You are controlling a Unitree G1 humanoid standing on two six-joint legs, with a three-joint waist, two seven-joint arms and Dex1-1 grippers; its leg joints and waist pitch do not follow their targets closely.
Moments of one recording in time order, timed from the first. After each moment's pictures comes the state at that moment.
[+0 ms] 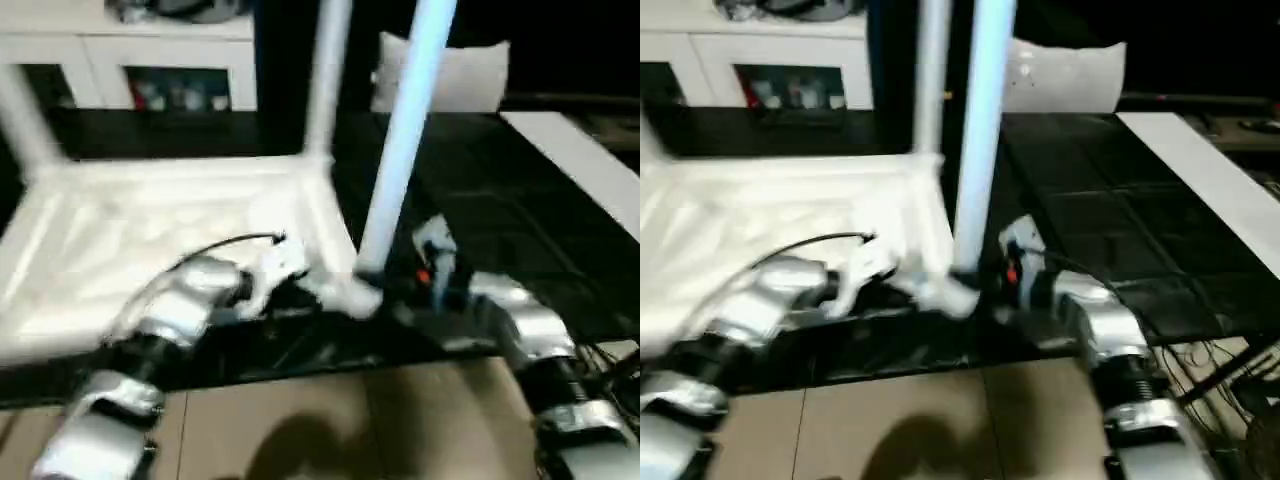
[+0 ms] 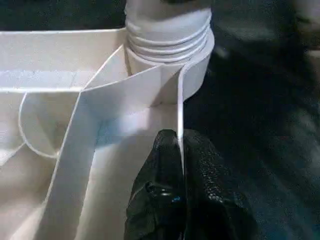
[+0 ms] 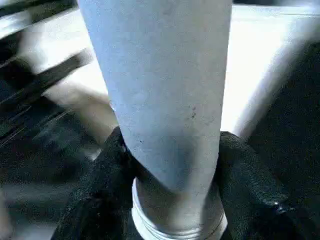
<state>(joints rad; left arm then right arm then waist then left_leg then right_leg) -0.63 0.26 -0.28 0.56 0.09 0.25 -0.97 -0.52 -0.21 0.02 0.51 0.22 0.33 0.74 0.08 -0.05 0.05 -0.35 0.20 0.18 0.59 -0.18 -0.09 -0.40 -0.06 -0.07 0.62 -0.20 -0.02</state>
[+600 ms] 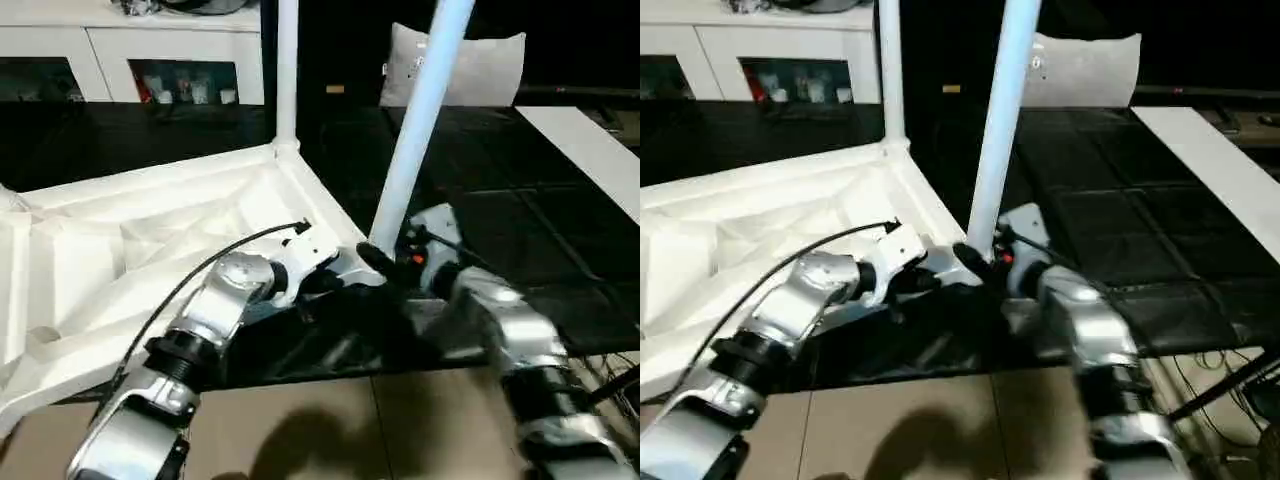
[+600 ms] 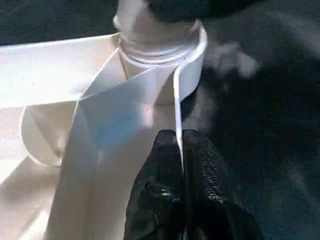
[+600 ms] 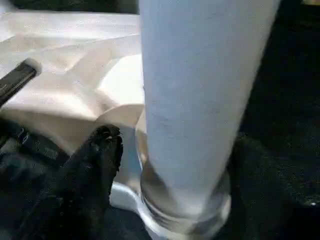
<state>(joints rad) -0.63 0.25 -0.31 0.54 0.12 0.22 -0.92 -0.46 -0.27 0.03 0.39 0.19 0.27 0.73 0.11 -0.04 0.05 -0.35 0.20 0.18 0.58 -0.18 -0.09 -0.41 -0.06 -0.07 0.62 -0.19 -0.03</state>
